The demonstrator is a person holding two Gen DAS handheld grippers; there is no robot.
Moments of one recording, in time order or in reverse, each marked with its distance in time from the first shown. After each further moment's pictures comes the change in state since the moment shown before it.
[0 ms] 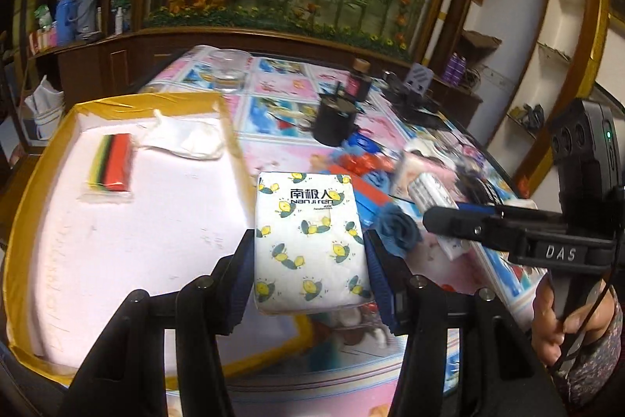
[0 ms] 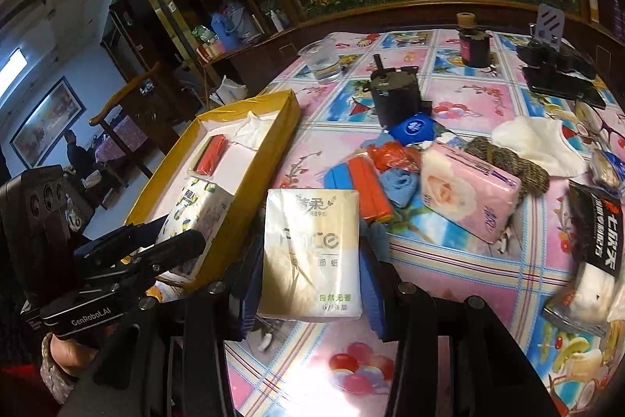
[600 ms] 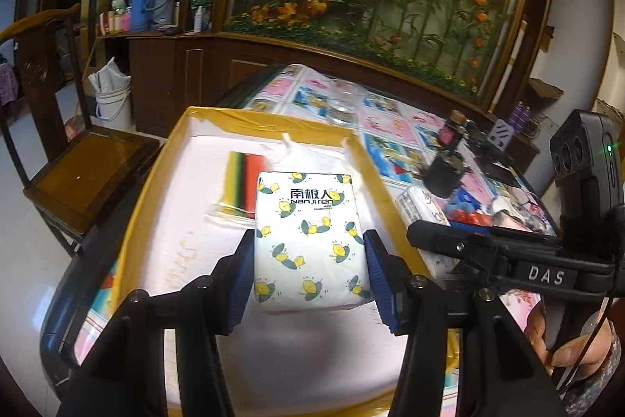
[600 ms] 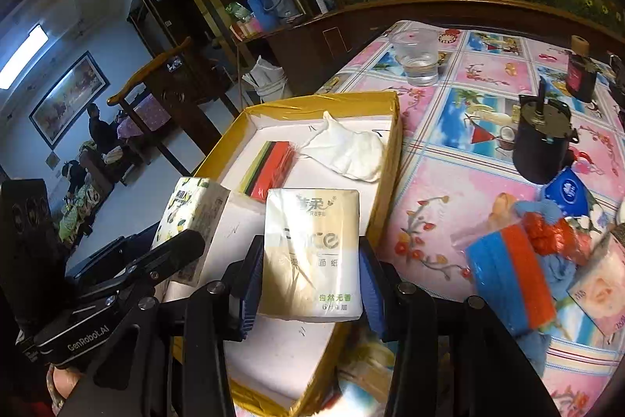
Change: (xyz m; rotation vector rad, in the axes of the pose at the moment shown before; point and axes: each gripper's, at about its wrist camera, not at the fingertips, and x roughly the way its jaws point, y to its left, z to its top) left arm -0.021 0.100 0.017 -0.156 -0.074 0.195; right arm 0.112 0.088 0.058 -0.069 0.066 0.095
